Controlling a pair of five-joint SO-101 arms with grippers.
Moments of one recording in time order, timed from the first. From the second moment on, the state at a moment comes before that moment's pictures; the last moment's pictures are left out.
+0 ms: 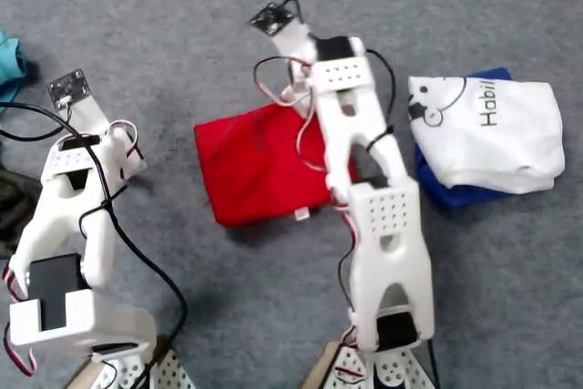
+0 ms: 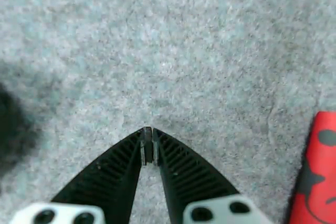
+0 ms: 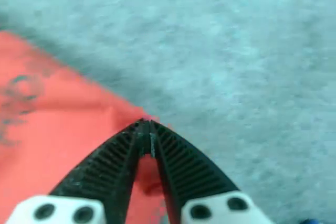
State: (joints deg) left arm -16.0 -1.5 36.8 37.5 6.9; right arm -13.5 54.1 -52.0 76.0 24.6
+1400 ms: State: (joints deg) left arm -16.0 -1.5 36.8 37.5 6.9; right arm -12.7 73.5 -92.6 92.6 22.4
